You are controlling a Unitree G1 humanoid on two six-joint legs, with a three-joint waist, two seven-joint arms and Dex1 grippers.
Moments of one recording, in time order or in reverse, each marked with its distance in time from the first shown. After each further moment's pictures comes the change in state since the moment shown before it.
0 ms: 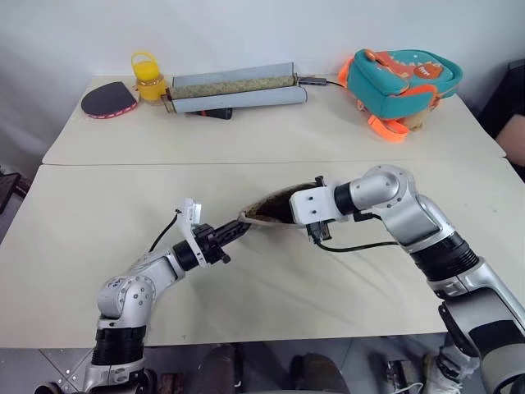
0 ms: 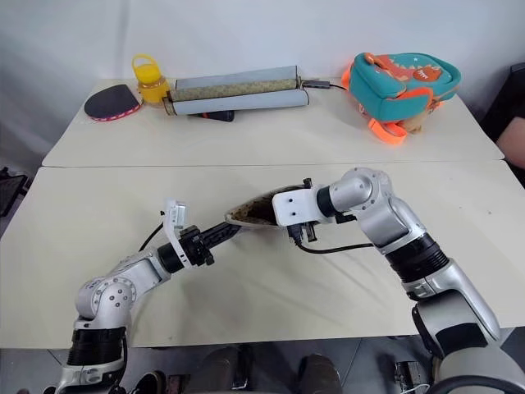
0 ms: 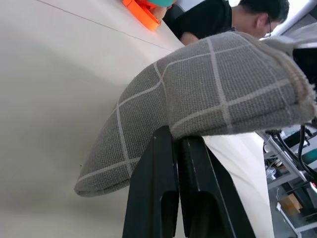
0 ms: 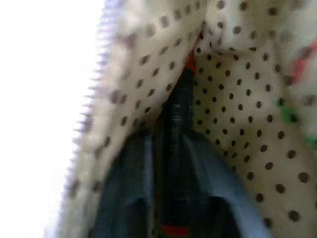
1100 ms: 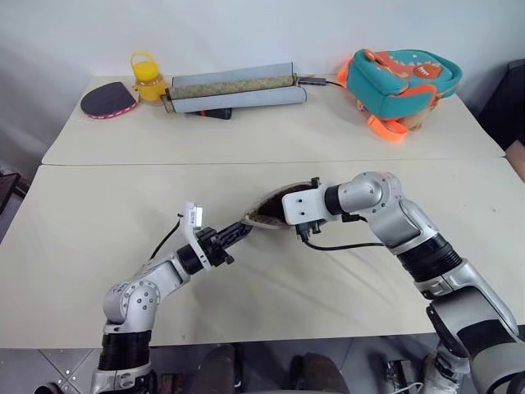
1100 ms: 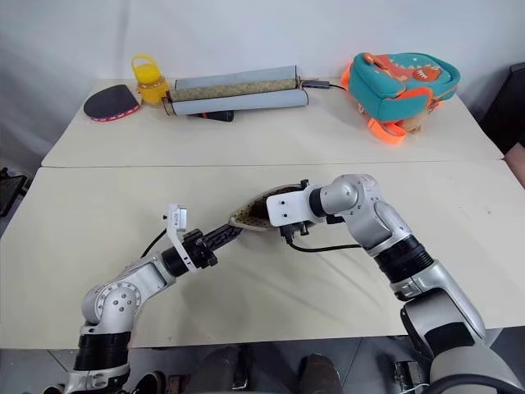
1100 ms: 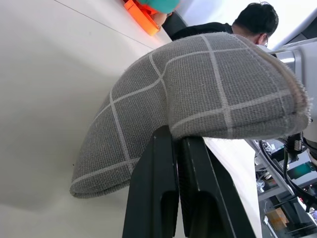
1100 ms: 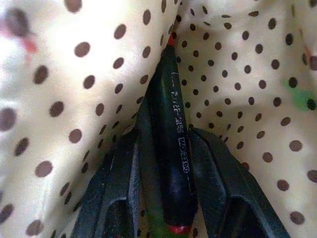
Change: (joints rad) left arm 0.017 -0.043 0.011 -0.001 -0.038 0.012 0.030; right arm -0.011 0.068 0.008 0.068 -0.141 0.000 -0.110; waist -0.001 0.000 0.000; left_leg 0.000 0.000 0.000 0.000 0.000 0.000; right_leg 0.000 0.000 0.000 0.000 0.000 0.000
